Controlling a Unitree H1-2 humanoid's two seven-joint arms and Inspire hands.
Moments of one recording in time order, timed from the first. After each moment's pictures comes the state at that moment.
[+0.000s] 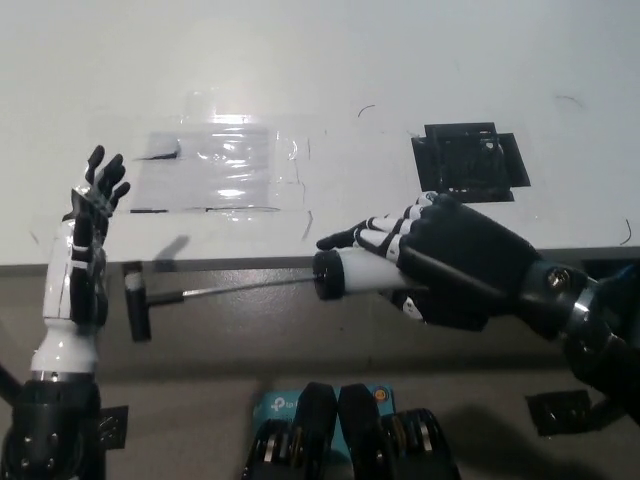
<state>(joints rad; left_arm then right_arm) -0.26 0.13 0.15 0.00 -0.02 -0.25 -0.06 -0.58 -0.49 0.48 -0.41 -0.56 -0.05 0.46</state>
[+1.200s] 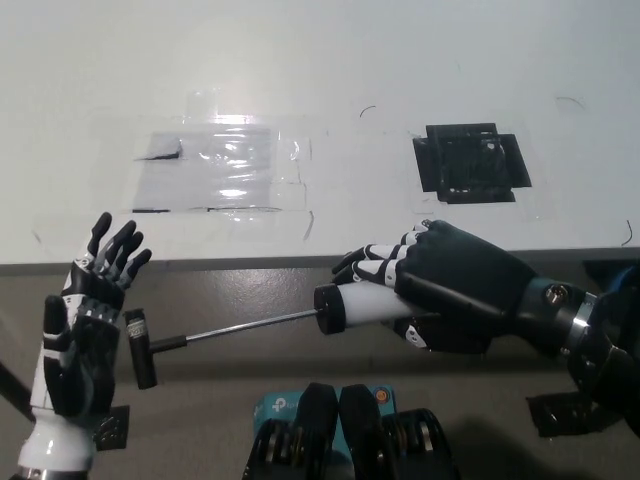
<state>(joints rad) 0.00 0.12 0.07 -0.38 -0.21 -0.07 -0.11 -0.55 -0.46 0.45 -0.44 -0.55 -0.03 0.60</state>
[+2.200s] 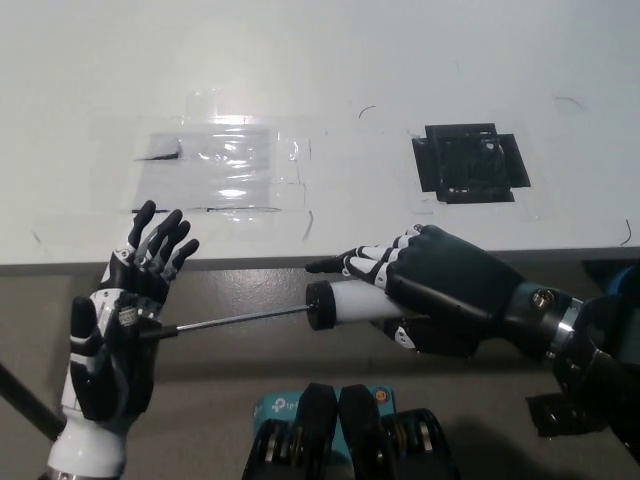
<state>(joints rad) -0.01 0.08 -0.01 -0.48 -0.23 0.00 -0.11 -0.54 -0.41 0.44 -0.42 -0.58 -0.03 0.60</state>
